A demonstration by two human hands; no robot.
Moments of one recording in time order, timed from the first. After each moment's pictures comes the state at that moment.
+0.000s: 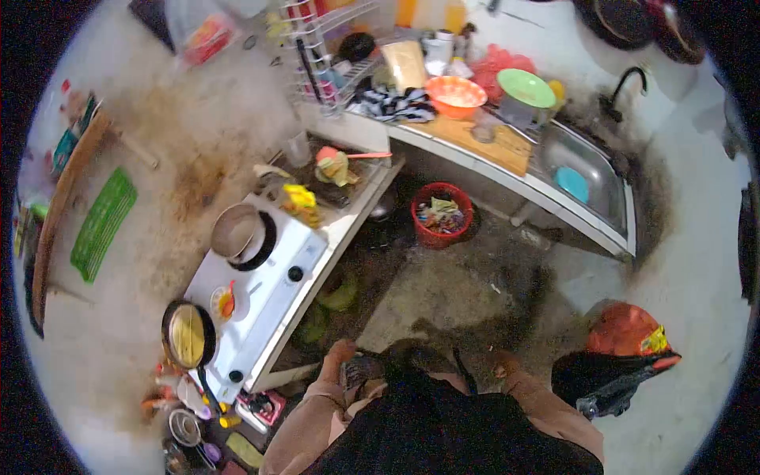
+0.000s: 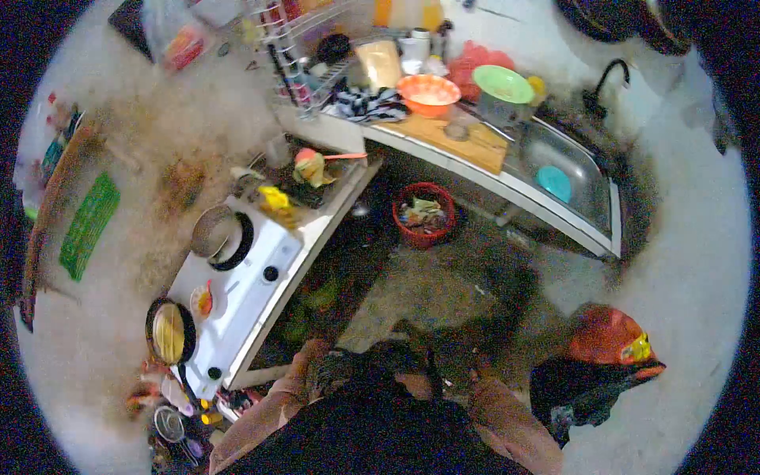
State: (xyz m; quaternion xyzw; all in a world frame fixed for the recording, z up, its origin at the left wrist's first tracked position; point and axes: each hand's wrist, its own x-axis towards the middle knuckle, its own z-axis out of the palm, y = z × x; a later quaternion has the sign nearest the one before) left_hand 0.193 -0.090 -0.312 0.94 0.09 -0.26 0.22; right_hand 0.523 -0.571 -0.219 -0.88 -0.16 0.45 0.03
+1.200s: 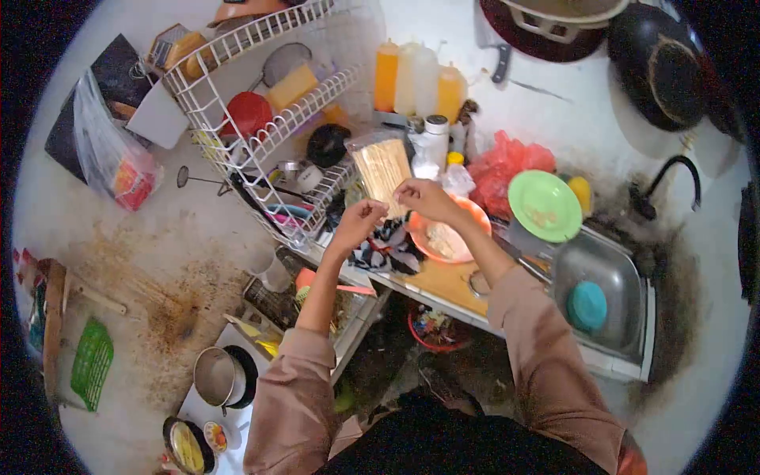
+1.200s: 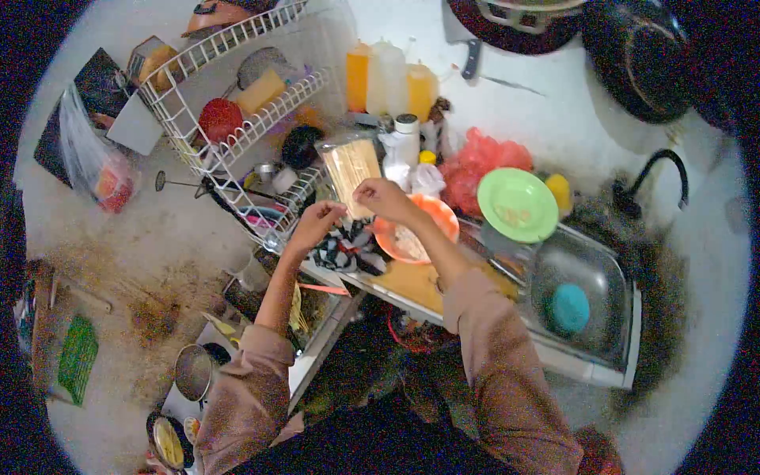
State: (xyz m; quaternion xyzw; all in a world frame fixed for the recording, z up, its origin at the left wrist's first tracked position) left_hand 0.794 0.155 0.193 0.79 0.11 0.21 0.56; right_hand 0.957 0.043 0.191 -0.63 -0.58 0.13 0.49
